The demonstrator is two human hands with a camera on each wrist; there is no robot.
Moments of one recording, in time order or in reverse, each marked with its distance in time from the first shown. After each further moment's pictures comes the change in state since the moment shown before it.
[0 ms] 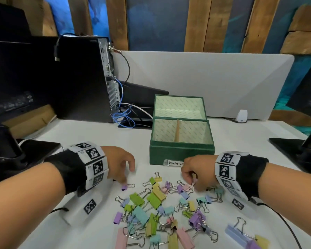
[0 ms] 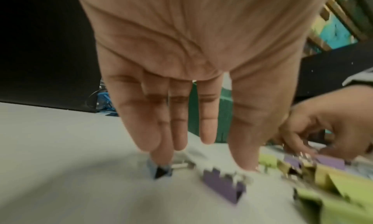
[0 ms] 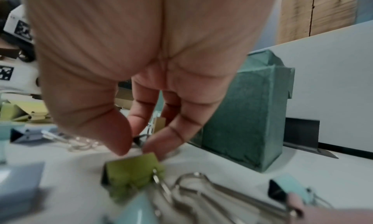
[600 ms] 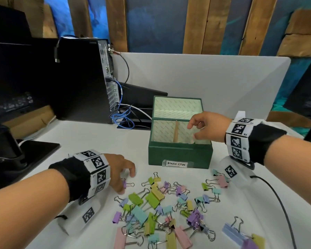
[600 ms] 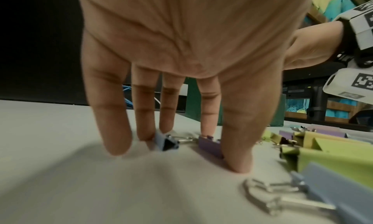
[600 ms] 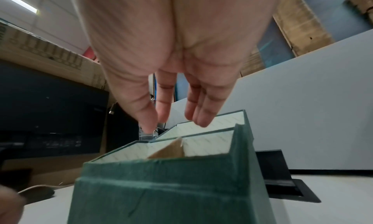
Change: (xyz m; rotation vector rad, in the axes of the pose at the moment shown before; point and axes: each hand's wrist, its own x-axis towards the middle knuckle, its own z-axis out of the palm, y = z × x) left_hand 0.001 0.004 0.011 0.157 -0.051 0.033; right_hand -0.004 0.039 -0.064 0.334 0.514 0.223
